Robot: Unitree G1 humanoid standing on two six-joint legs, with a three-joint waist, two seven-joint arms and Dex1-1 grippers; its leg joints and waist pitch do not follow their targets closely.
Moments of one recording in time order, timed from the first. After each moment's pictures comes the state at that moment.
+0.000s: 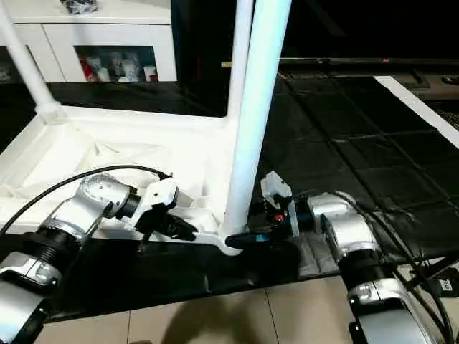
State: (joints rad) left arm -0.69 0.38 -0.35 0.68 0.05 0.02 -1.46; right arm -0.55 -0.40 0.16 0.62 0.21 0.14 1.53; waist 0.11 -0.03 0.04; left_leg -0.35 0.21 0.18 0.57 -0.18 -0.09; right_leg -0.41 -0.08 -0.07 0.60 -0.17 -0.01
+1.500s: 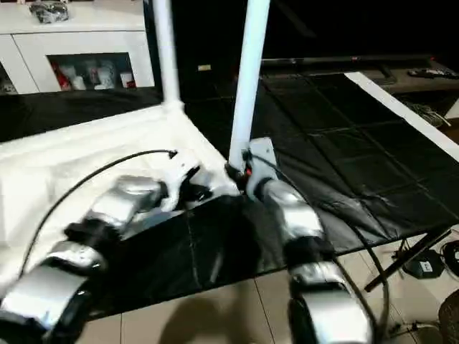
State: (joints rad) left arm -0.80 0.10 -0.15 0.88 0.07 0.31 -0.77; right arm -0.69 -0.02 -0.07 0.75 0.07 0.25 0.33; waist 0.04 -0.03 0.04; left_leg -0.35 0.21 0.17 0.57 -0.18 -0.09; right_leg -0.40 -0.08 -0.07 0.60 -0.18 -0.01
